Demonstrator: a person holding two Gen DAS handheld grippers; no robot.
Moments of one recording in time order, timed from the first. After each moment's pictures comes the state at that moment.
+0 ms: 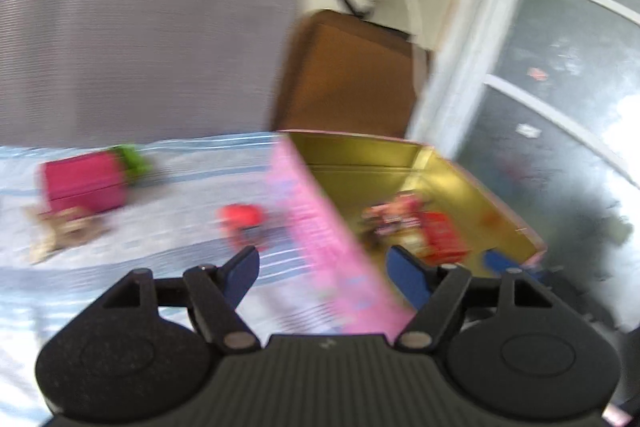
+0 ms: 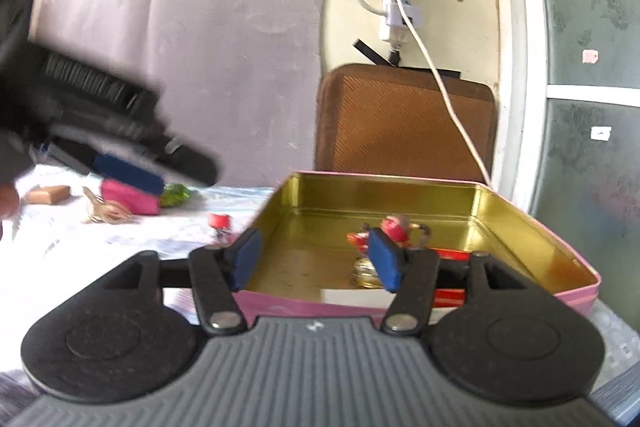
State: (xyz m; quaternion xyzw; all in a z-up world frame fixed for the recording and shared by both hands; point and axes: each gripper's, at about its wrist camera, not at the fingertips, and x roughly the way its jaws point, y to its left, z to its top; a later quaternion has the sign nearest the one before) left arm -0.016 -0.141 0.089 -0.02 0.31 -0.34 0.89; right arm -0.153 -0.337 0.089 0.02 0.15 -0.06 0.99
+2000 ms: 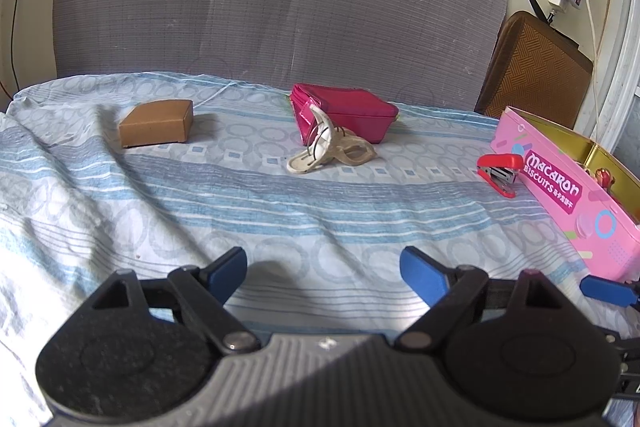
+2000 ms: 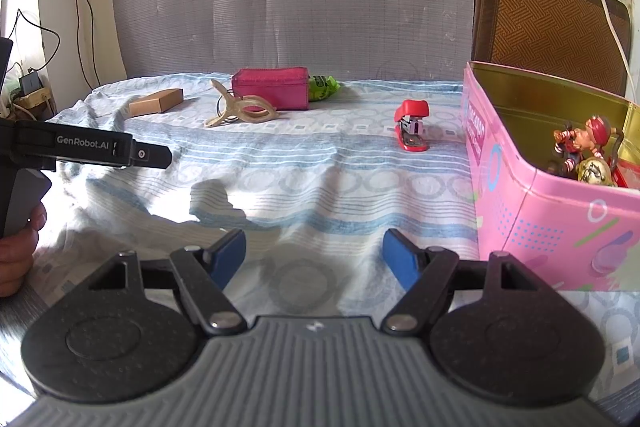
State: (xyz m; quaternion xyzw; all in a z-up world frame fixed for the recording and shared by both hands) left arm 0.005 0.010 0.010 -0.03 0.31 -0.16 0.93; right arm -0.105 -0.235 0.042 0.05 0.30 0.07 0.95
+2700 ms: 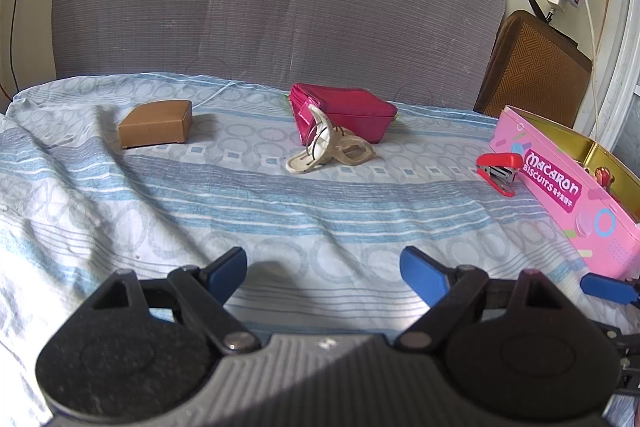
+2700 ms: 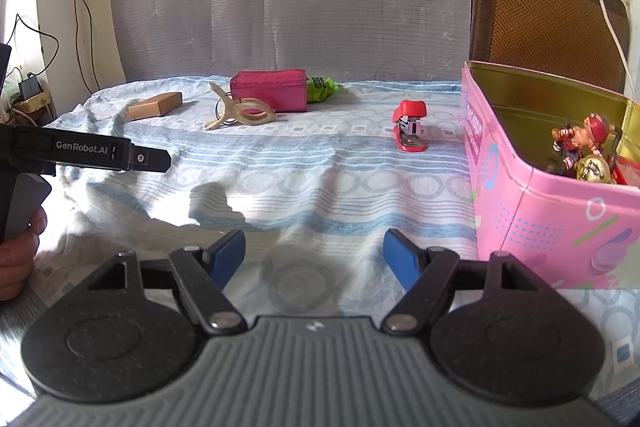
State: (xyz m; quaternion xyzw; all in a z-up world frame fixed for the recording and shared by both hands) left arm 0.004 0.011 0.011 -0.03 0.31 -0.16 0.93; right arm -0.105 -0.235 0.042 0.05 0.30 0.06 0.95
